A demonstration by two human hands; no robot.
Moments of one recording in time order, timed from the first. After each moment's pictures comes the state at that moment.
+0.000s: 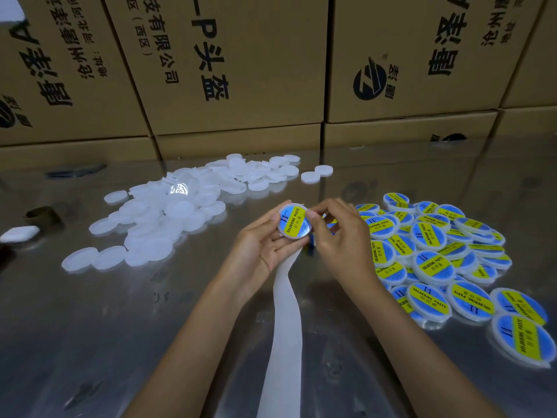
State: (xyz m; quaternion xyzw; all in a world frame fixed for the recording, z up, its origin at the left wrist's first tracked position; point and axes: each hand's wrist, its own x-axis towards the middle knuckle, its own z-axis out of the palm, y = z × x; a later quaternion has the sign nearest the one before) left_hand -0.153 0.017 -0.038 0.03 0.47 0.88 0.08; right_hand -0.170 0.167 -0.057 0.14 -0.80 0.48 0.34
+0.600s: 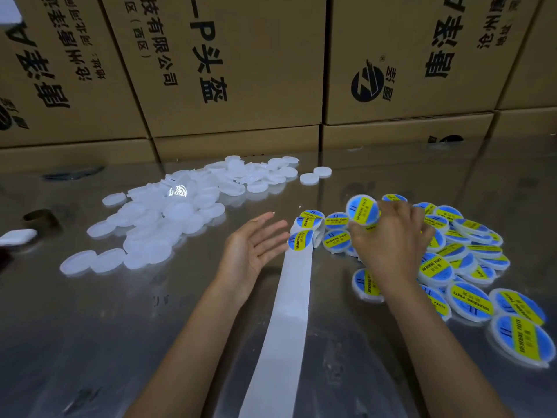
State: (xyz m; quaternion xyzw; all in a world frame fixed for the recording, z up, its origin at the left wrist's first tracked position) left_hand -0.163 0.004 -0.054 -0.03 0.50 0.86 0.03; right_hand -0.173 0.216 -0.053 -0.14 -0.91 0.19 0.33
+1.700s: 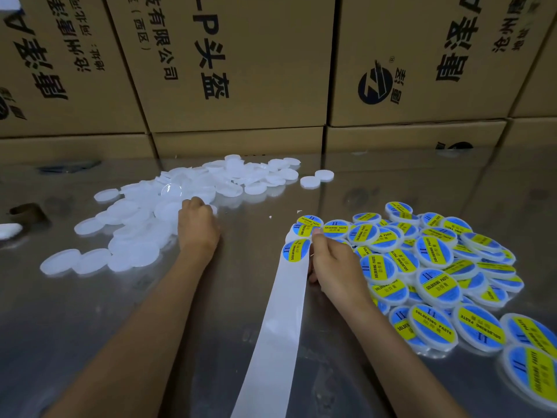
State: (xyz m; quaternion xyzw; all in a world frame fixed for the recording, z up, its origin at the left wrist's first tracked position) left_hand -0.272 -0.076 -0.080 -0.13 0.96 0.11 -0.24; right_hand -0.172 0.164 -0.069 -0.04 -0.83 0.54 0.10
